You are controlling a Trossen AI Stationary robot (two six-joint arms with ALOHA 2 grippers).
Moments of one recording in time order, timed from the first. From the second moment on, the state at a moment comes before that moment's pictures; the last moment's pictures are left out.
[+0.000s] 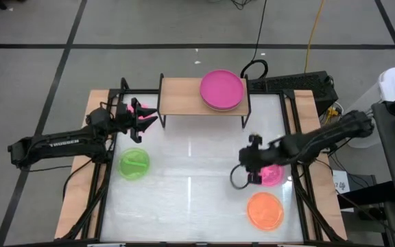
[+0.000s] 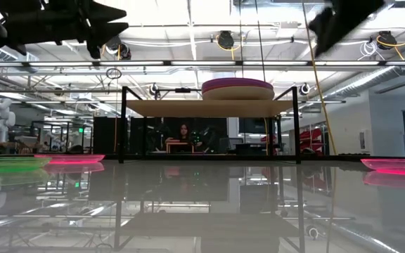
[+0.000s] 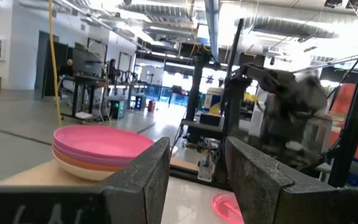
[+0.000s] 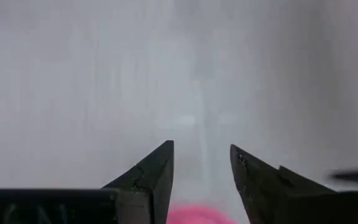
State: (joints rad) left arm 0.39 0.67 0.28 0.65 0.22 -0.21; right arm 0.32 1.24 1.04 -0.89 0.24 0.35
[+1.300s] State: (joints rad) left arm 0.39 0.67 0.28 0.57 0.20 -0.23; right arm 0.41 1.54 0.88 -0.96 0.18 1.02
